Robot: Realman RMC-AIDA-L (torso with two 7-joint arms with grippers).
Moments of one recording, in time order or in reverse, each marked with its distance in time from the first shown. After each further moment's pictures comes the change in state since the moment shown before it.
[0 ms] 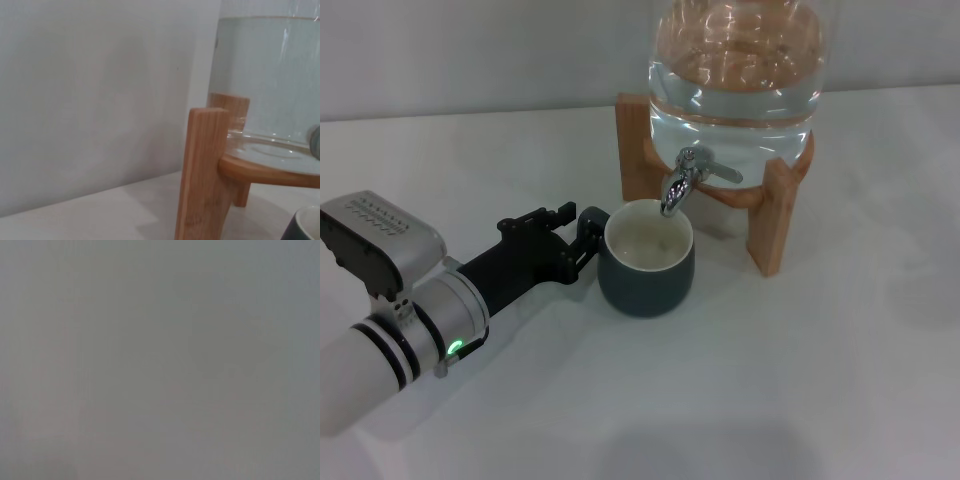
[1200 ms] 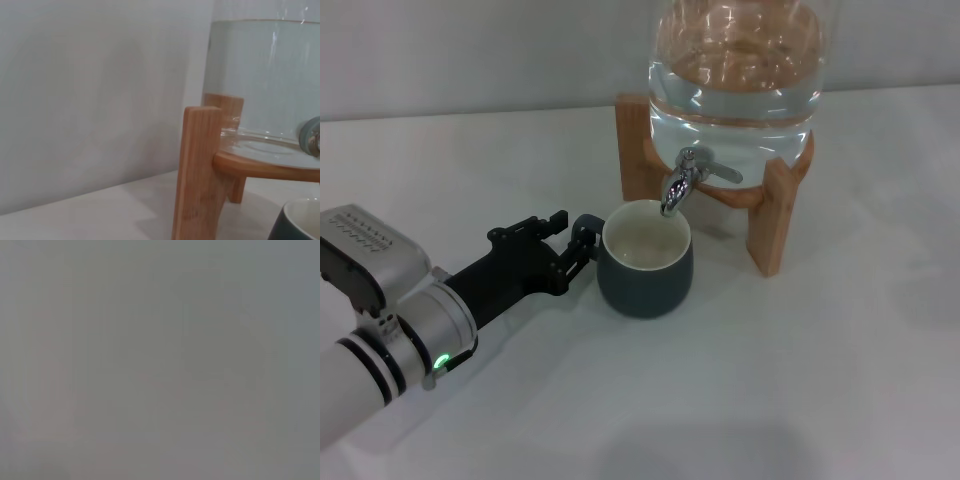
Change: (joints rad) left arm 0.034 0.006 0.000 0.013 0.024 -0.044 0.003; right arm -0.001 -0.004 0.014 0.000 0.001 -0.003 0.000
